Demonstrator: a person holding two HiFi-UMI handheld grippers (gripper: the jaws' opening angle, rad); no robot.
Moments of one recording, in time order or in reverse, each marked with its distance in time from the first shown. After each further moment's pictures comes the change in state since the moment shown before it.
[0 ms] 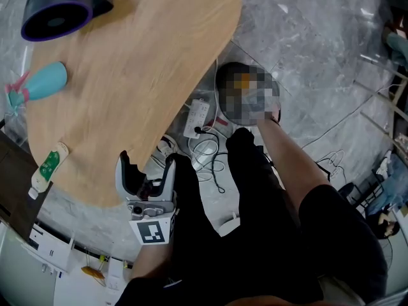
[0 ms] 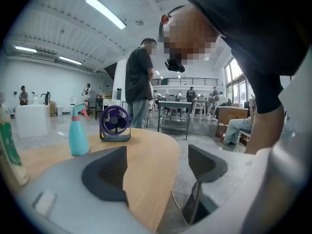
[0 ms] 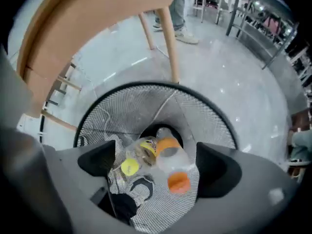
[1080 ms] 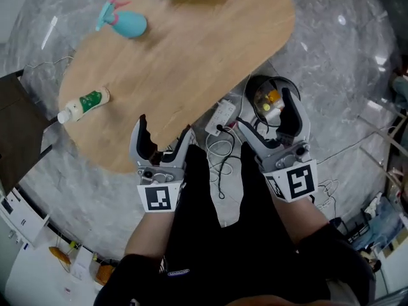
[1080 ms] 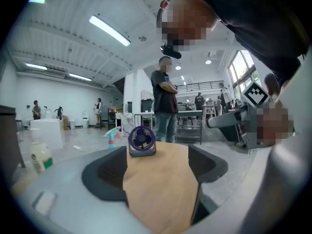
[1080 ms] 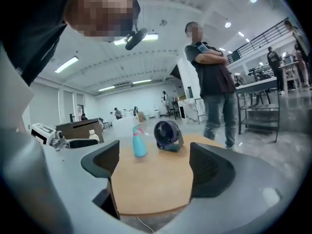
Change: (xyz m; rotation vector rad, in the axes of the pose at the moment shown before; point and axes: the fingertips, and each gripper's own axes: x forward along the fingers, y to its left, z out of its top) left arm -0.079 0.073 0.042 0.039 -0.098 0.140; right arm -0.428 0.227 0.142 -0.154 -1.265 0.180
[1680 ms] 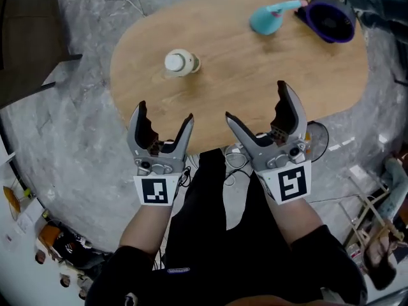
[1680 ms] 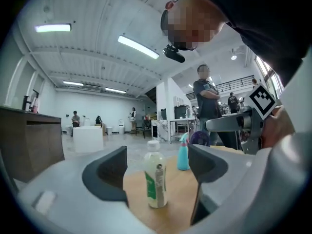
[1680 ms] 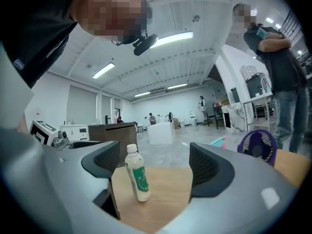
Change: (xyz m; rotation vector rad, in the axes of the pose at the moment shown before) left arm -0.134 0.222 -0.004 -0.052 -0.110 0.390; right arm 0.167 0.261 0.034 -0.127 -0.109 0.410
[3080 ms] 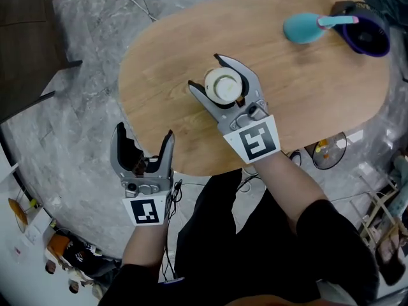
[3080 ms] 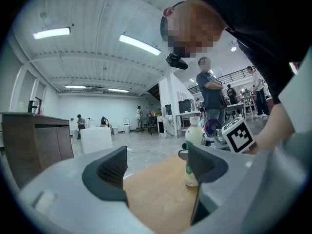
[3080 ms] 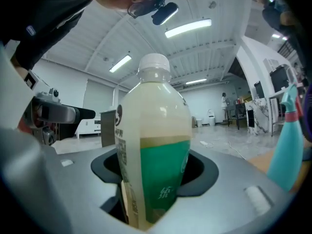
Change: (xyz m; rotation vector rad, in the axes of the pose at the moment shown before) left arm -0.023 0.120 -0.047 0.062 0.049 0.052; right arm 0.178 0.078 -0.107 -0.035 -0.027 0.168
